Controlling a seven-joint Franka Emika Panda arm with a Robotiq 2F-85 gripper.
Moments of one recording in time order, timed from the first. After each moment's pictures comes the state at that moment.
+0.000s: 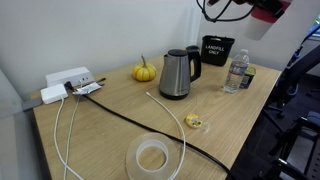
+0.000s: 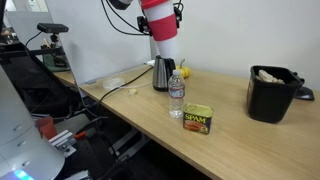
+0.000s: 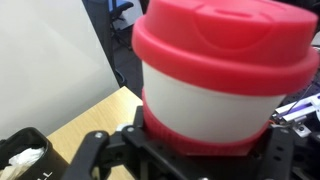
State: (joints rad) arm 0.15 0.16 0.14 -1.98 -0.77 1.26 -0.47
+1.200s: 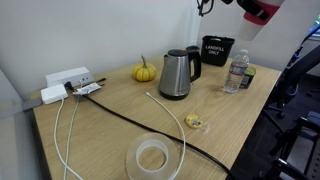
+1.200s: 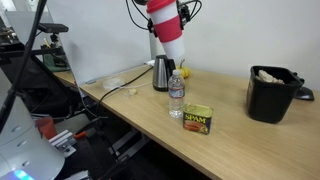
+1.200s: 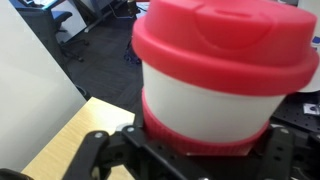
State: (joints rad) arm 0.11 0.36 0.10 -1.68 -0.60 1.11 -0.33
